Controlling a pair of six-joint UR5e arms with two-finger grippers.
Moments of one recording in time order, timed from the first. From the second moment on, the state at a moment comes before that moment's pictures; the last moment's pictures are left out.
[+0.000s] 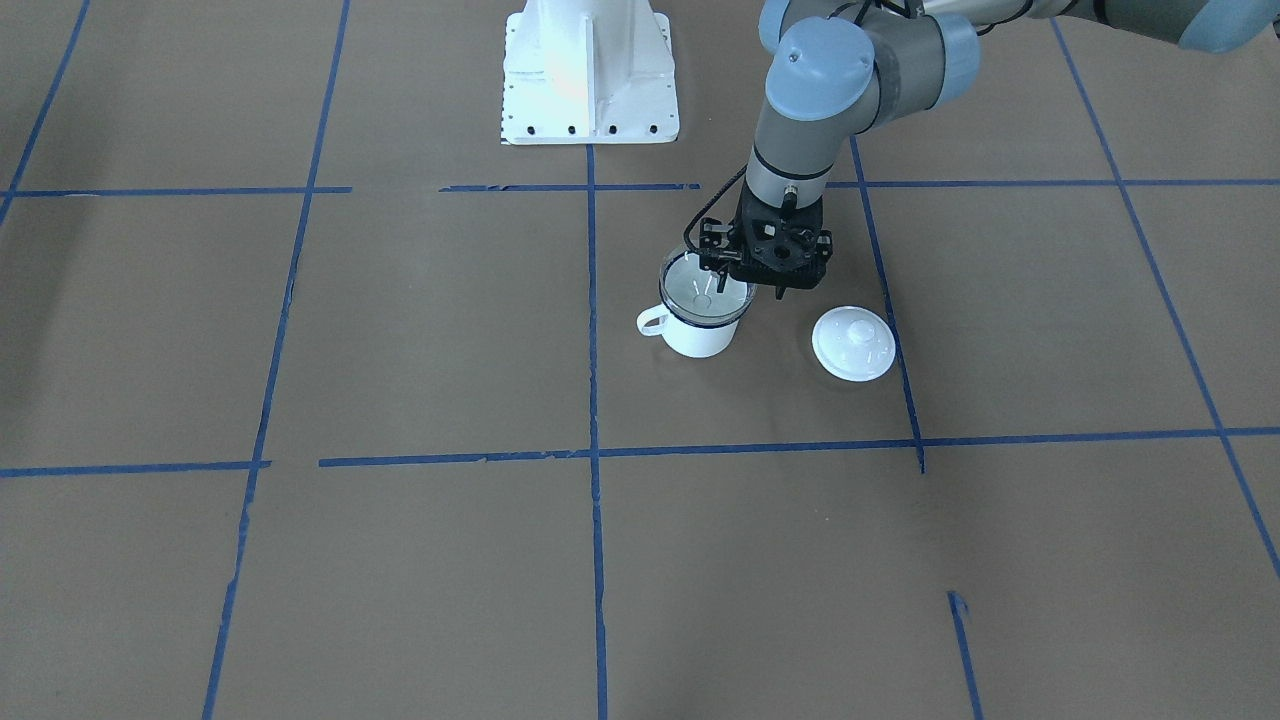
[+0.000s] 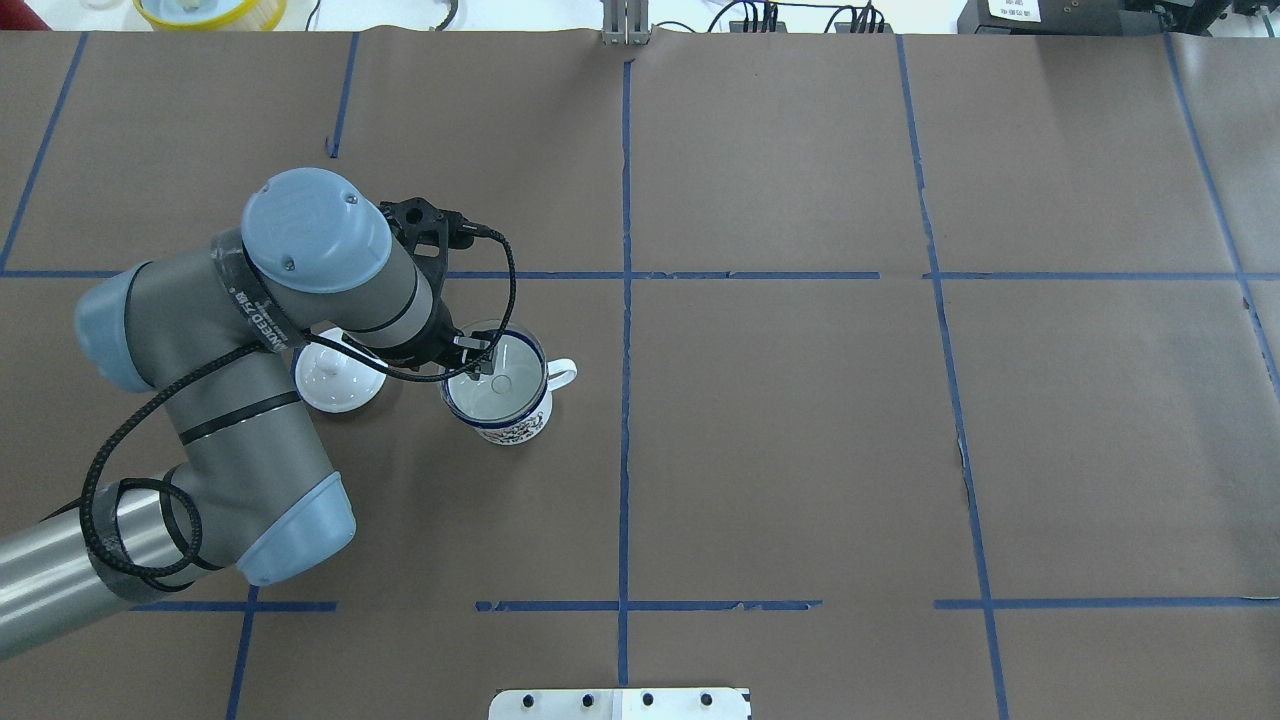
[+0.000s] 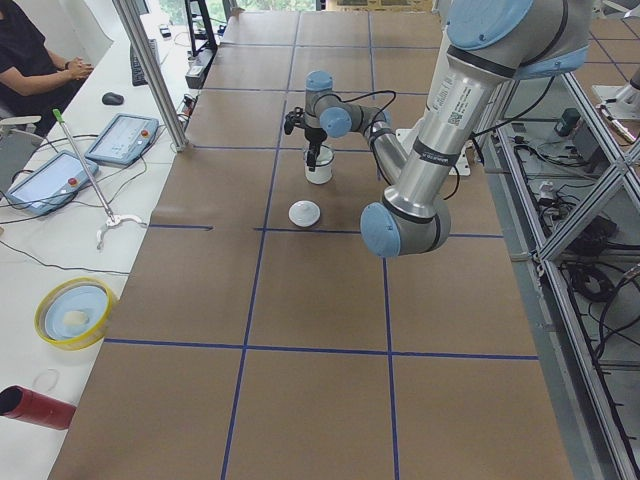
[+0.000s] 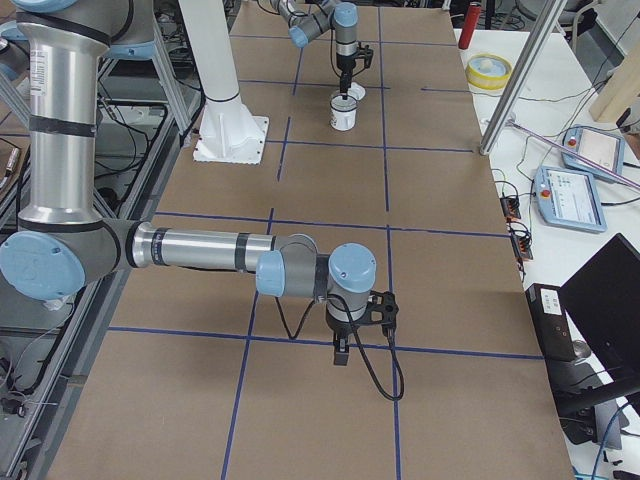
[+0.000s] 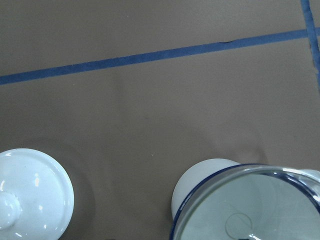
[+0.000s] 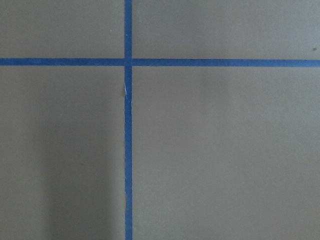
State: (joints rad) left arm -0.60 -2.11 -1.83 -1.54 -1.92 -0.99; right arm 1.57 -1.68 1.66 -1.57 2.29 0.01
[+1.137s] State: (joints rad) left arm -0.64 -2.11 -1.88 -1.53 -1.98 -0.97; right arm 1.57 -1.68 1.66 -1.57 2.29 0.01
